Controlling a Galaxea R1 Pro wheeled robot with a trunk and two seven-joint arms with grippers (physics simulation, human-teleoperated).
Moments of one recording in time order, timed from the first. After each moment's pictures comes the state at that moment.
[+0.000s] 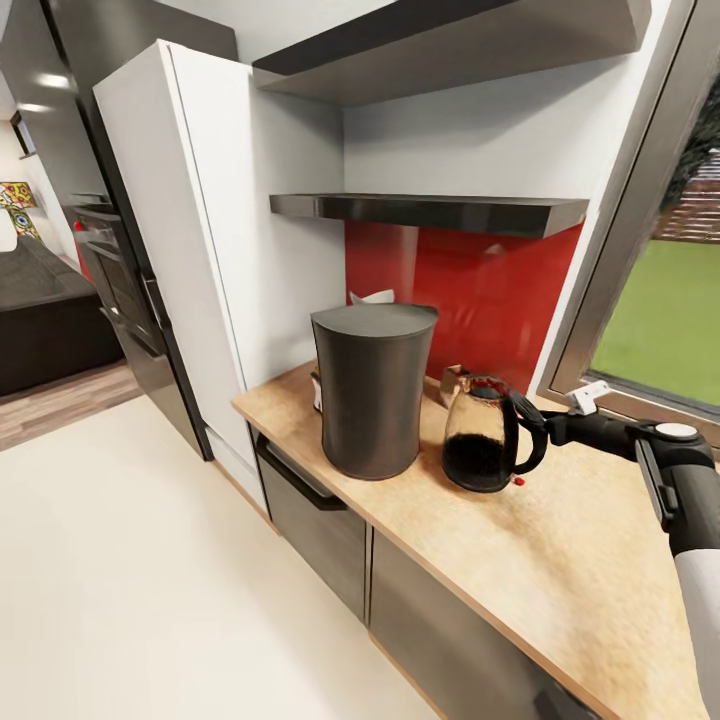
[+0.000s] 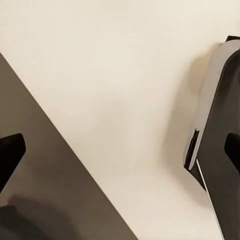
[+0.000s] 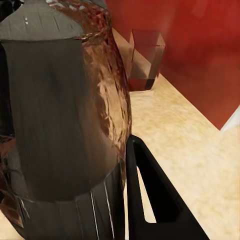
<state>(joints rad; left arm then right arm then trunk) -0.06 0.05 -0.18 0.01 0.30 -0.23 0.33 -0.82 -0.35 -0.22 -1.07 0.23 0.45 0.82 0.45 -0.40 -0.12</state>
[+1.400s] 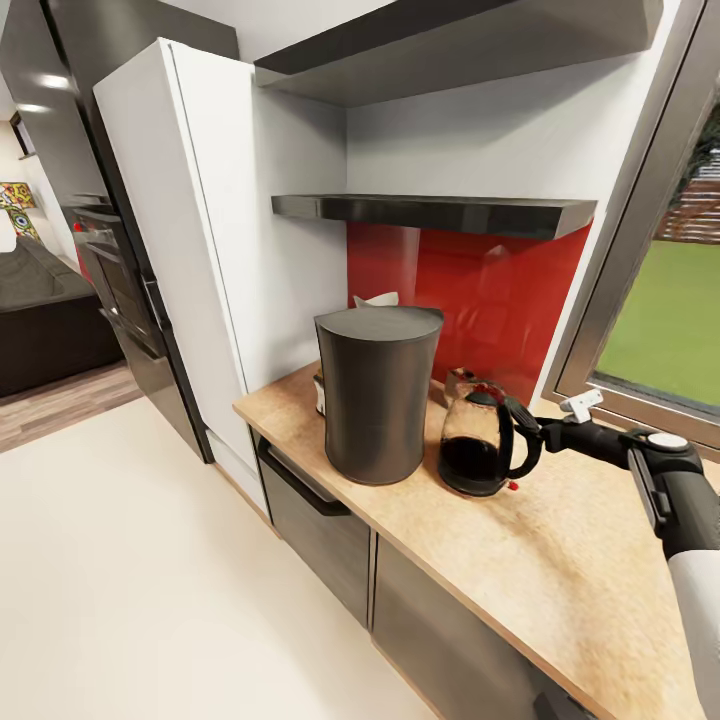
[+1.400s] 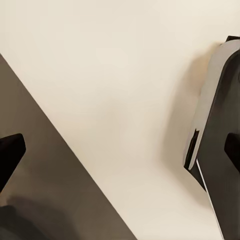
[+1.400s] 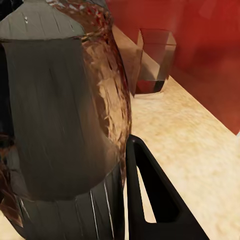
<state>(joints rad) -0.06 0.05 -0.18 0.01 0.30 -0.23 0.33 -0.82 -0.34 -0.23 -0.98 0.22 0.36 0.81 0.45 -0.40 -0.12</state>
